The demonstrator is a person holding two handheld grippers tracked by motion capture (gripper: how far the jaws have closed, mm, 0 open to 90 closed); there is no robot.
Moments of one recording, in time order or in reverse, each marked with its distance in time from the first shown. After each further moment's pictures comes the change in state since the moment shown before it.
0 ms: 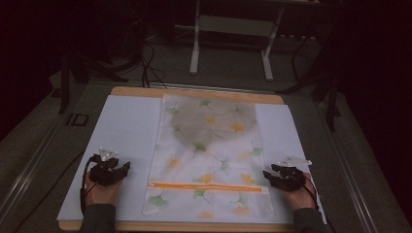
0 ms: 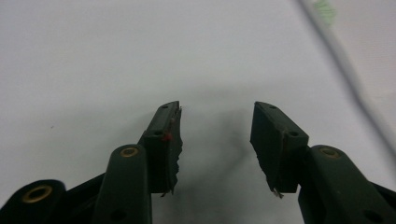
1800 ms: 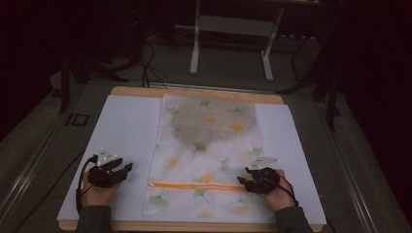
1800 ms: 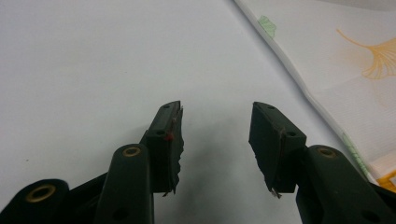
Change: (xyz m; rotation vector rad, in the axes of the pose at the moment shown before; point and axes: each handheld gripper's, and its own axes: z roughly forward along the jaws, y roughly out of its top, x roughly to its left) left arm 0.002 -0.003 -0.010 -0.077 -0.126 0.097; right arm 0.071 0.040 0.018 0.057 0.145 -0.178
